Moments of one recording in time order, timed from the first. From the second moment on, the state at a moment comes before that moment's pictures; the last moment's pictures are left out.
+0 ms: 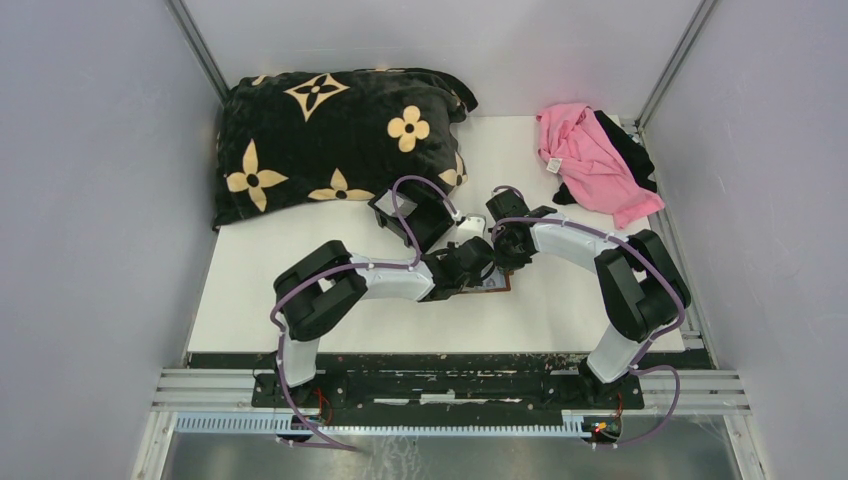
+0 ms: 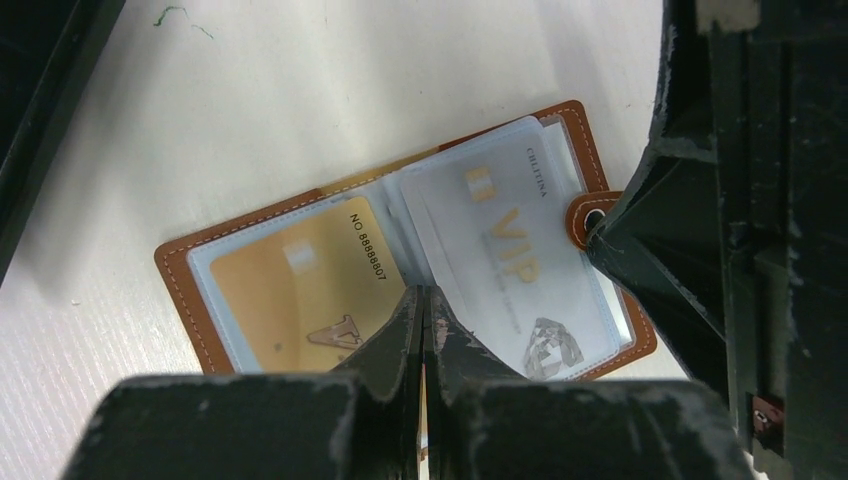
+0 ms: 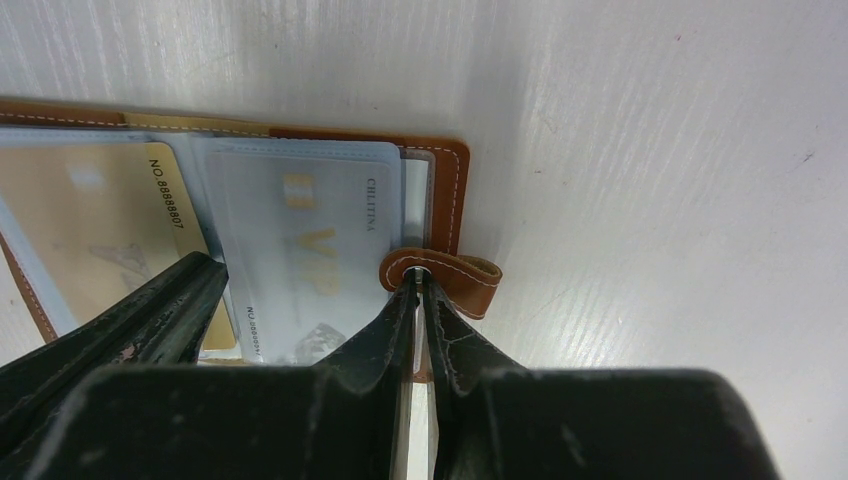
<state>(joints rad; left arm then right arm) -1.05 1.93 1.11 0.03 -0.43 -0.66 0.52 1.70 1.02 -0.55 0.08 0.39</state>
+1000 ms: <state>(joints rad) -1.06 1.94 1.14 -0.05 -0.45 -0.65 0.52 1.70 1.01 -0.54 0.08 0.39</state>
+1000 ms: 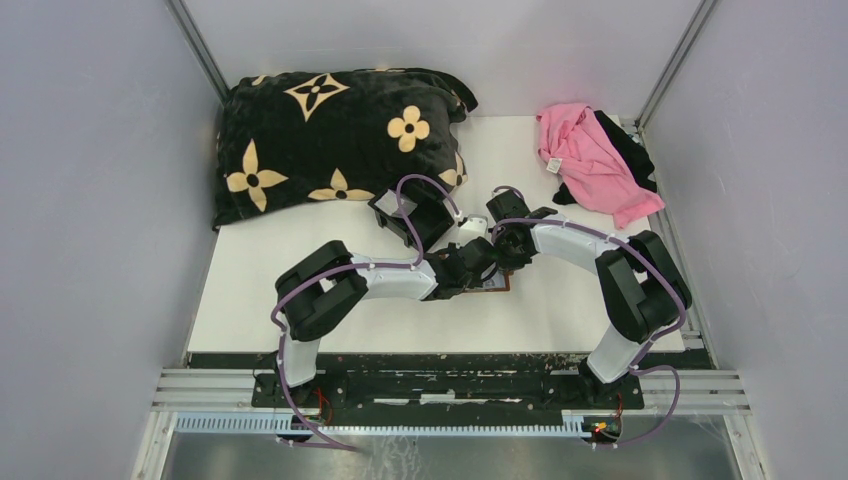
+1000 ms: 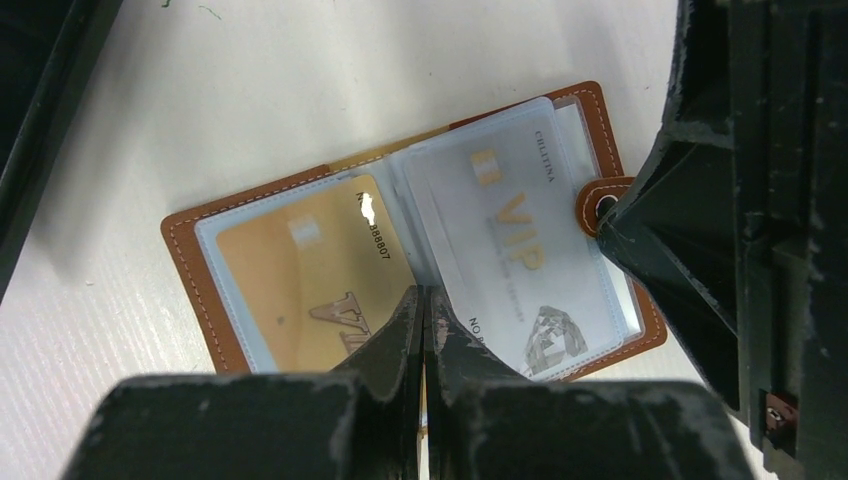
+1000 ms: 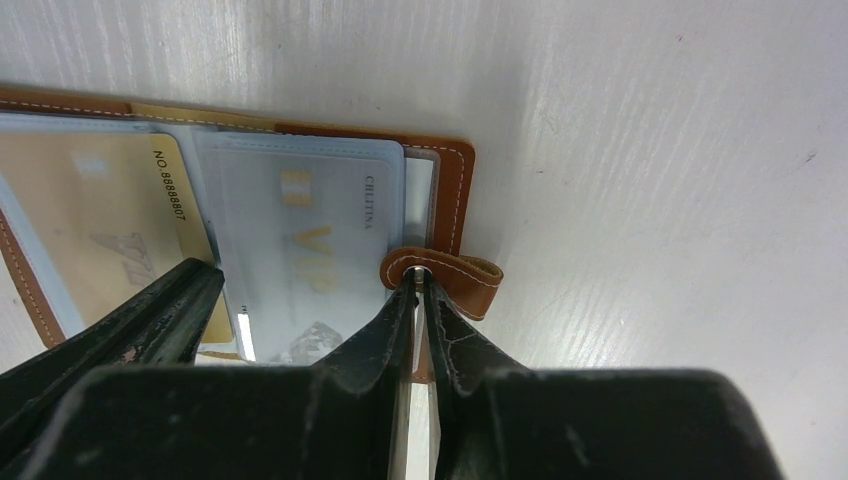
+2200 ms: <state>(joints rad) -1.01 1.57 1.19 -0.37 -0.76 -0.72 0.52 1.68 1.19 -0.62 0.07 0.37</state>
